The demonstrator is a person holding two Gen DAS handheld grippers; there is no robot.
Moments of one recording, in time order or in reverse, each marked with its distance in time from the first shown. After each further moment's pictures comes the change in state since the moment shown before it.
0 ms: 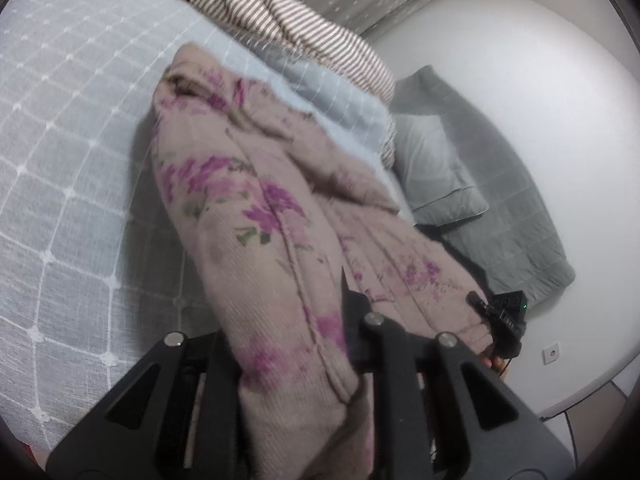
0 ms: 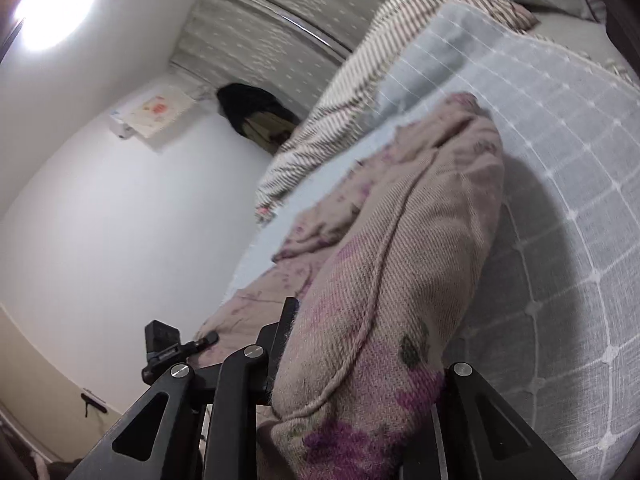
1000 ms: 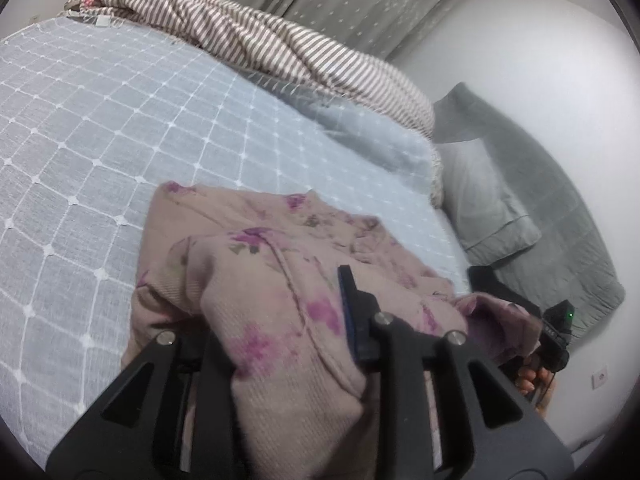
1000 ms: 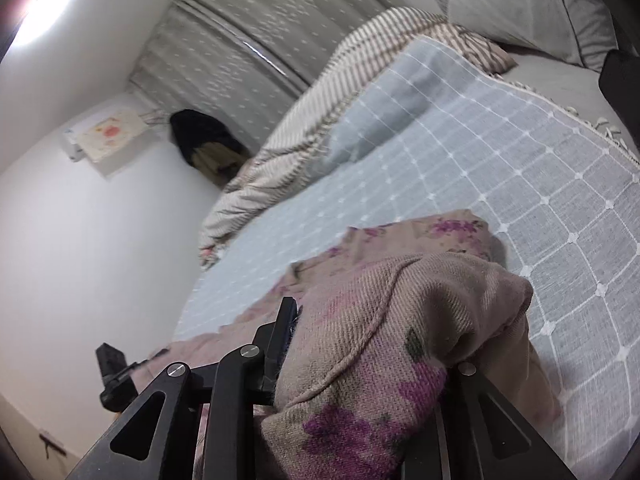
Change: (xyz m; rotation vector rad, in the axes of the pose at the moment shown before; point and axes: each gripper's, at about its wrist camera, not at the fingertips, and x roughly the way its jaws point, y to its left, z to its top) left arm 0.082 0.025 0.105 0.064 -0.075 0.215; right arm 0.068 -0.018 0.099 0.018 -0.096 -0.256
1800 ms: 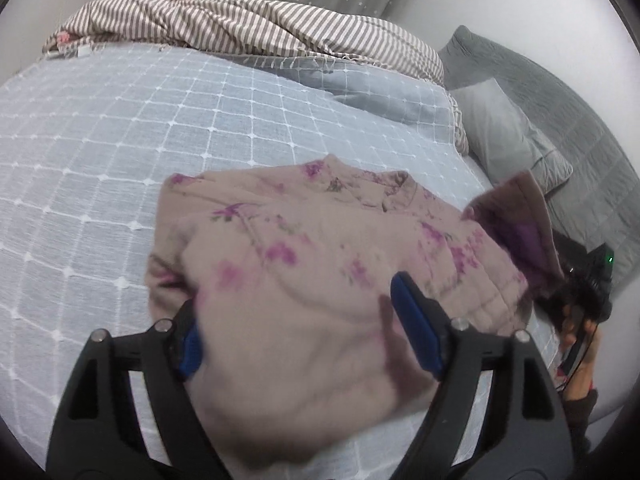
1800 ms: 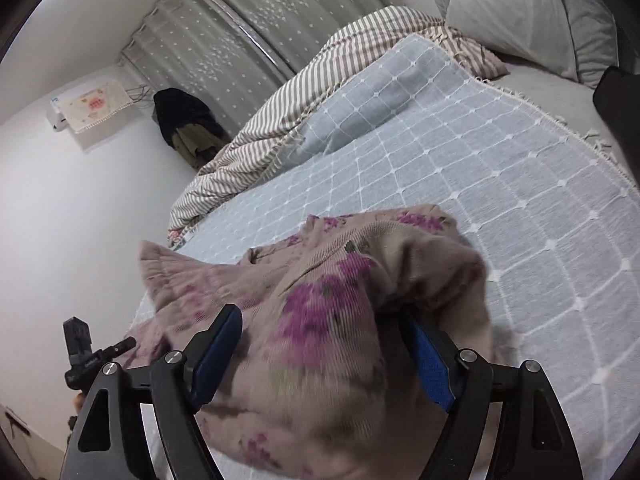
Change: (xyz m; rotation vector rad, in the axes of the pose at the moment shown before) left arm -0.001 -0.021 -0.019 0.216 0.070 0.130; right arm 0.000 -0.022 -0.010 -0.091 0.008 -0.089
